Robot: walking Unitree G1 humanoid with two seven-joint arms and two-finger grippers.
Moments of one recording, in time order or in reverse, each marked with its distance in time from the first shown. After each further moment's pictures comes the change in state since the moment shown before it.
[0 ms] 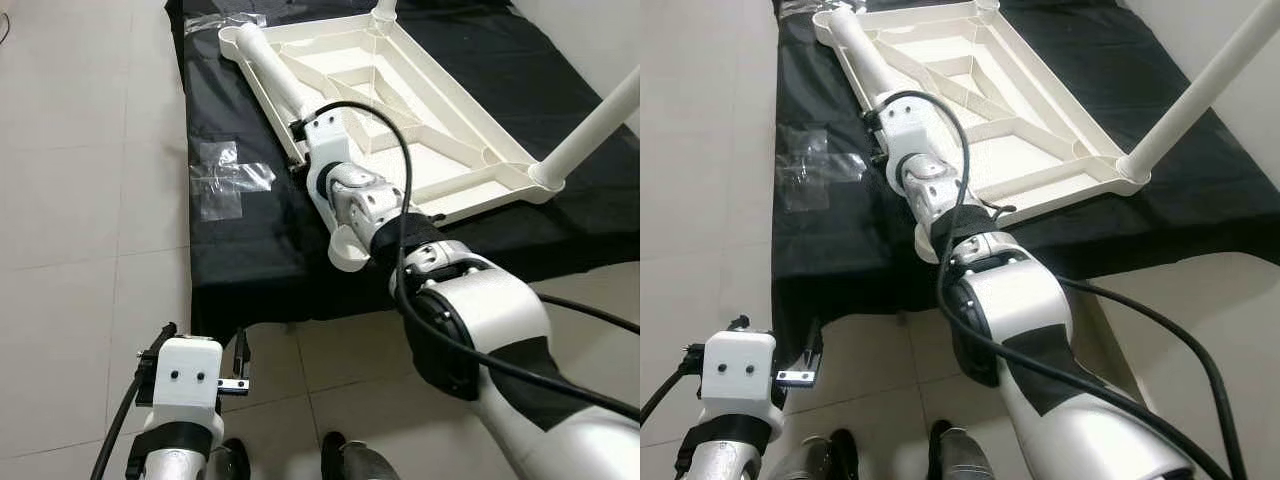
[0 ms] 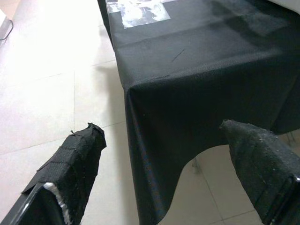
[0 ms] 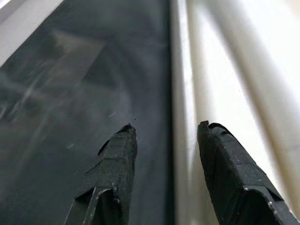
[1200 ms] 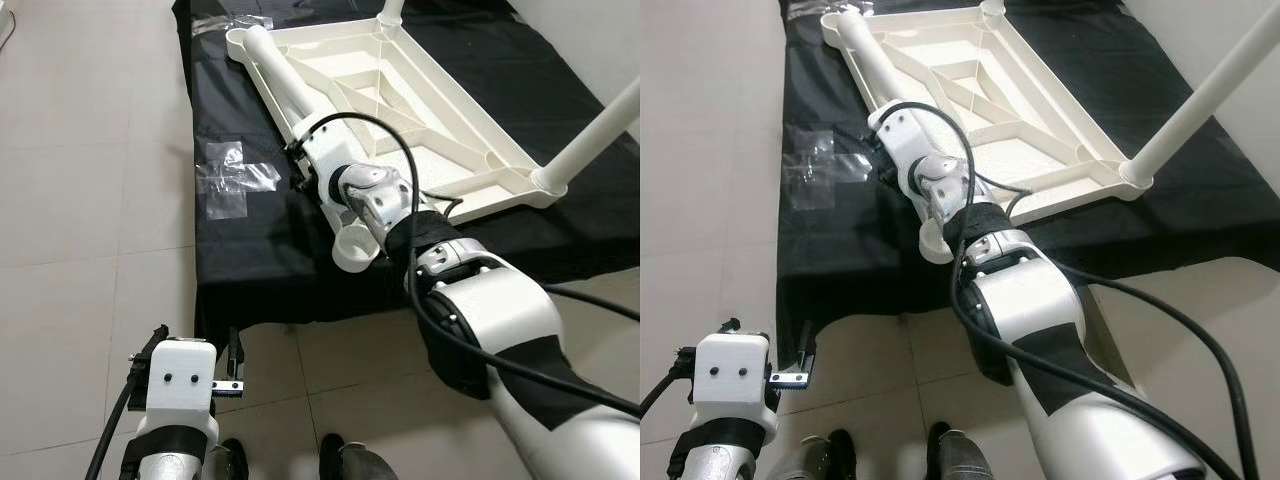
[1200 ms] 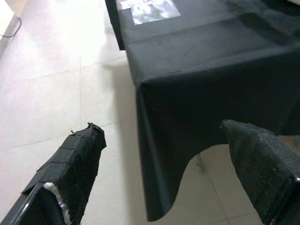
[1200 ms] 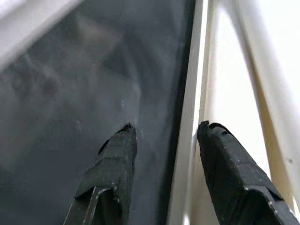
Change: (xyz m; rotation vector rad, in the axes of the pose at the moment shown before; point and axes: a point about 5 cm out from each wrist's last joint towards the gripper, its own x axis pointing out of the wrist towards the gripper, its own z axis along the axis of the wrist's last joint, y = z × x) left arm -0.003 0.004 0.001 0.005 0.004 0.030; right arm -0.004 -0.016 0.008 -0.032 -0.058 0.125
